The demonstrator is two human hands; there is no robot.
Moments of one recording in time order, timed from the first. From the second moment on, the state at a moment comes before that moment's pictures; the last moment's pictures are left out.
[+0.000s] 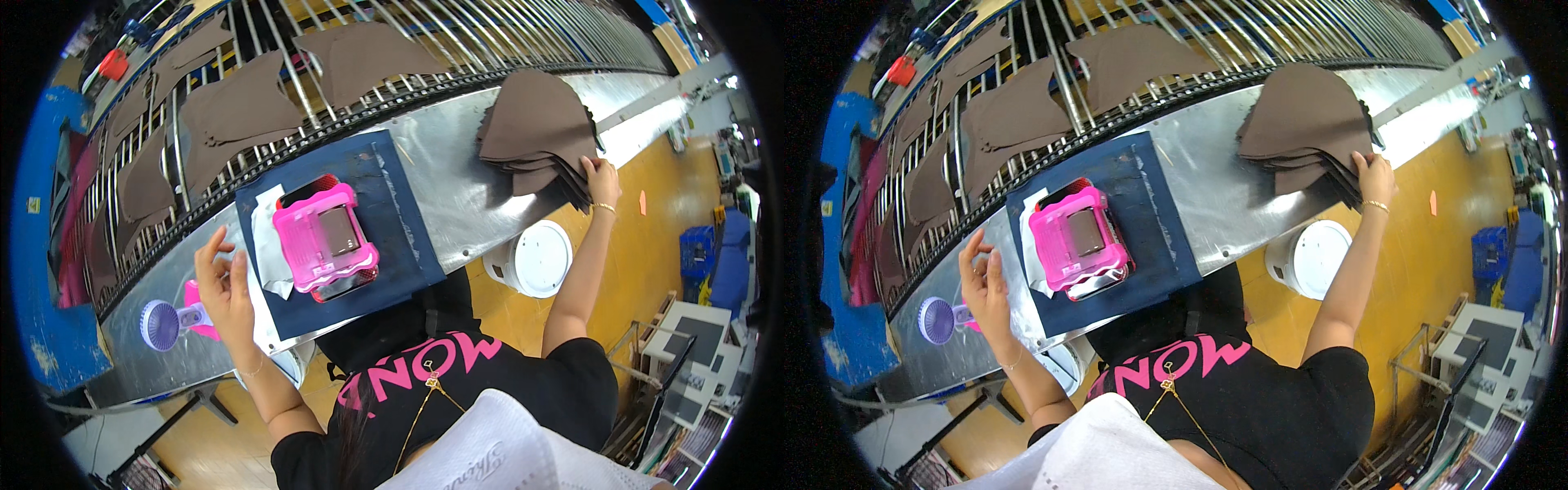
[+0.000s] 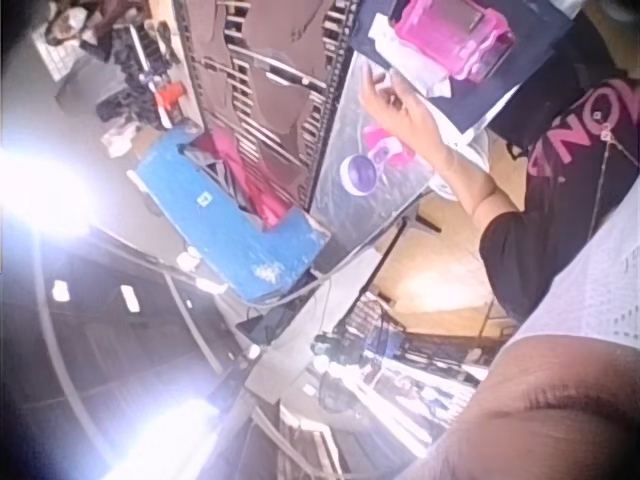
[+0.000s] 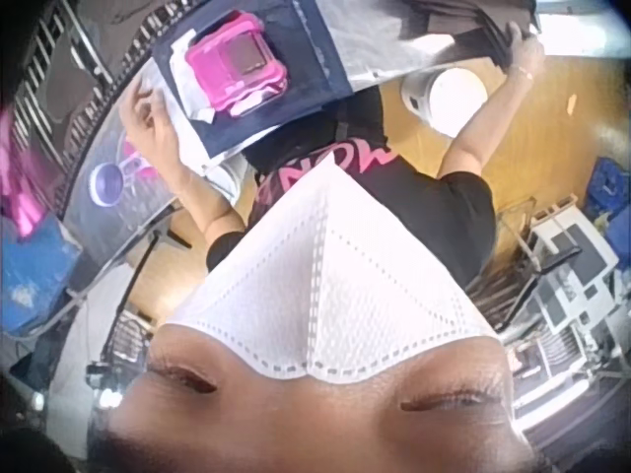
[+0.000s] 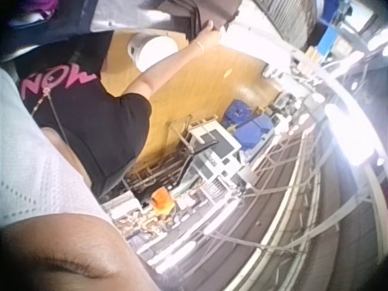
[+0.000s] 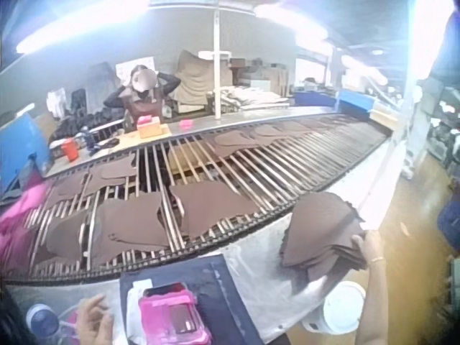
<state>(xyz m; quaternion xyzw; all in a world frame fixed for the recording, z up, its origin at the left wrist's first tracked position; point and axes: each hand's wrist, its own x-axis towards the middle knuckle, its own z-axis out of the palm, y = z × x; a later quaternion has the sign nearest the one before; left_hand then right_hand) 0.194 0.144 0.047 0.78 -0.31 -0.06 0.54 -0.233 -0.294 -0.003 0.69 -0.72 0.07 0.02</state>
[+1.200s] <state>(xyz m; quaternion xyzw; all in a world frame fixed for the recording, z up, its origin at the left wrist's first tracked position) 0.189 0.153 0.044 0.79 -0.32 -0.07 0.51 -0.229 -0.289 0.003 0.69 -0.72 0.09 0.05</state>
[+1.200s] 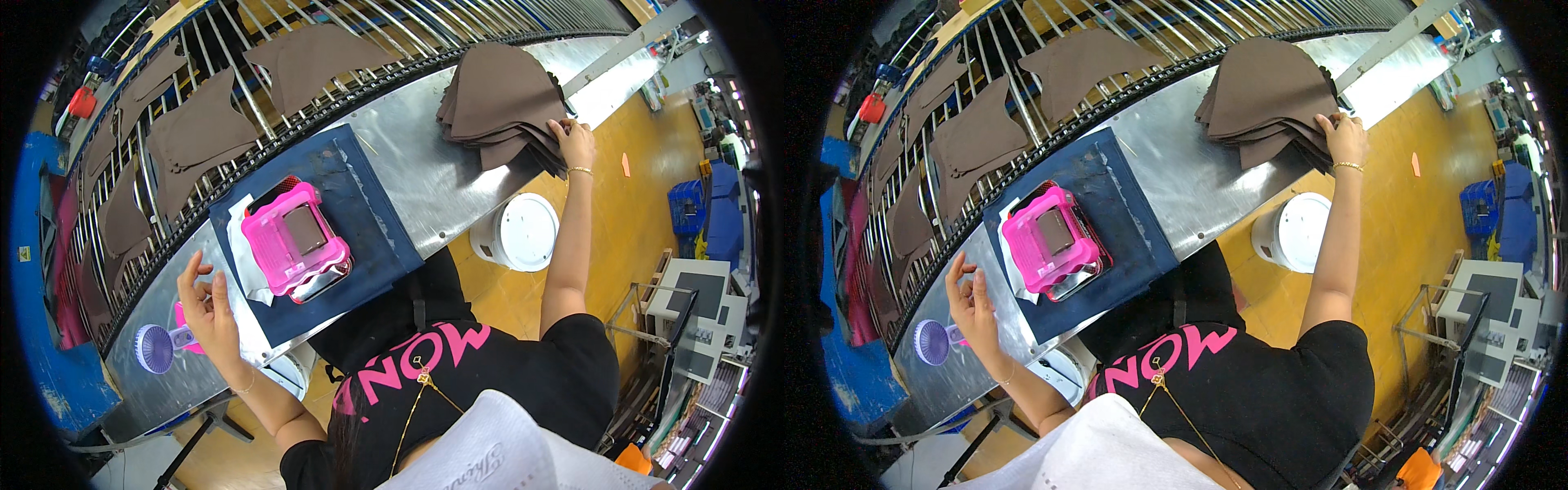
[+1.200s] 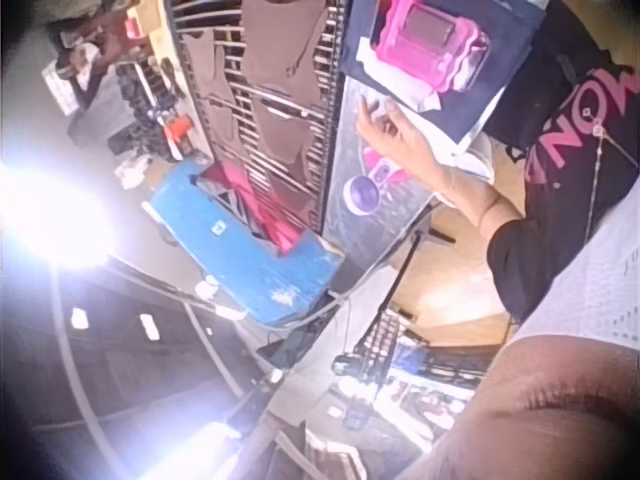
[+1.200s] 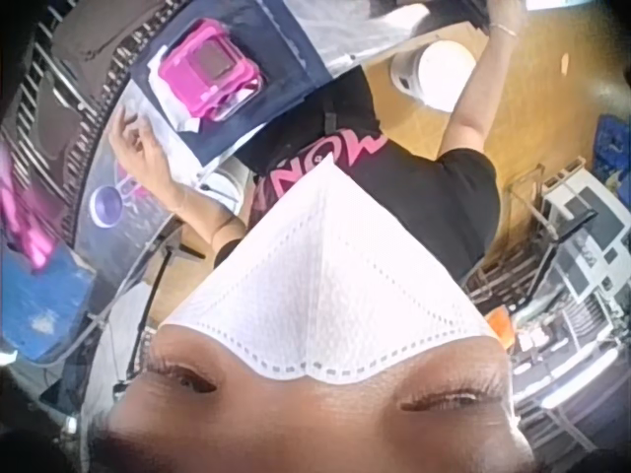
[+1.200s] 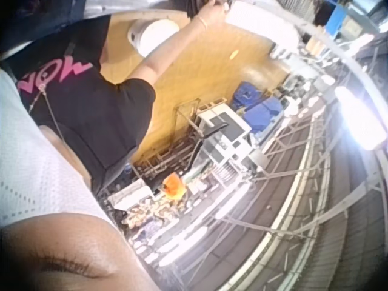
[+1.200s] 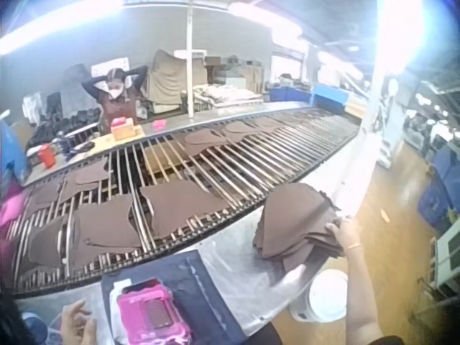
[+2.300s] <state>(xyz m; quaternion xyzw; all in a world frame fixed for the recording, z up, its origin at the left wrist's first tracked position) 0.224 0.070 0.104 0.58 -0.40 -0.17 0.69 -0.014 -0.170 0.170 0.74 -0.17 0.52 -0.38</state>
